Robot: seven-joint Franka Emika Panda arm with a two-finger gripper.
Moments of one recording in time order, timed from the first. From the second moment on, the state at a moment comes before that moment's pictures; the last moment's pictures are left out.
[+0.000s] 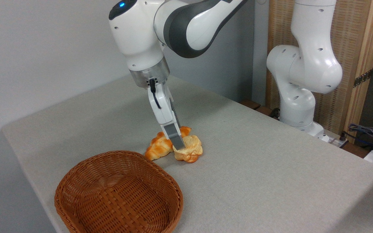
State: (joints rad) arm -0.14 -0.13 -0.04 -2.11 -0.03 1.79 1.18
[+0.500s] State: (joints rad) arm -0.13 -0.12 -0.03 -2.14 -0.01 1.79 1.34
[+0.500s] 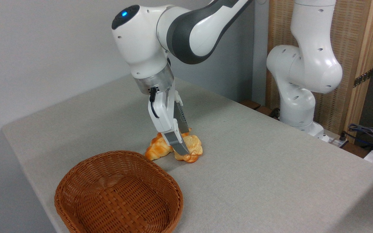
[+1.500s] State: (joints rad) arm -0.14 -0.09 -0.04 -2.16 0.00 1.79 1.34
